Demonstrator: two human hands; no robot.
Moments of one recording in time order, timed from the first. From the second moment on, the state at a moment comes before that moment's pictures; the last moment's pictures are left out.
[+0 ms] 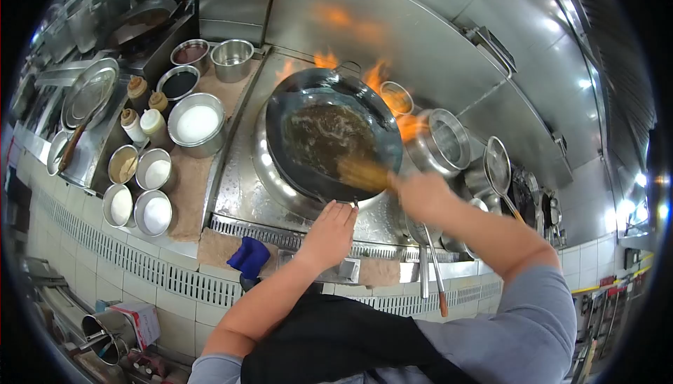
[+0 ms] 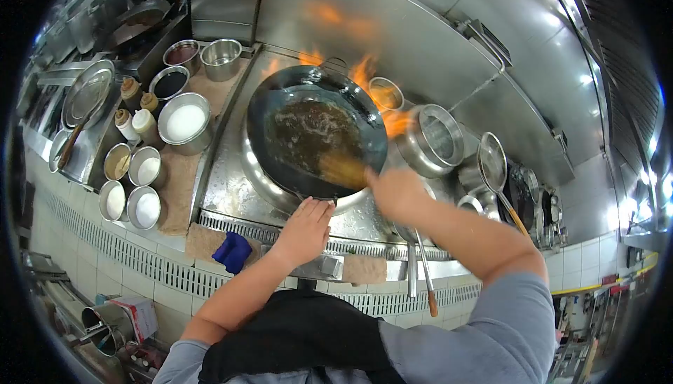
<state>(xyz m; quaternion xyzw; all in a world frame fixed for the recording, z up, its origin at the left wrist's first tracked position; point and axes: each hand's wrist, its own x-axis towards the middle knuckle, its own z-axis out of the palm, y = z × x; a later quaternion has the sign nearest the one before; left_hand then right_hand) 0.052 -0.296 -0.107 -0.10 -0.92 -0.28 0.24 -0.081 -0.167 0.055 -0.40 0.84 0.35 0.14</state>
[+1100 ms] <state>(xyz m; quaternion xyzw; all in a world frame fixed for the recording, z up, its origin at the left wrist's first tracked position) 0.062 -0.300 -0.103 -0.02 -0.91 -0.31 0.27 -0.130 -0.248 -0.027 -0.47 0.87 -0.04 0.13</state>
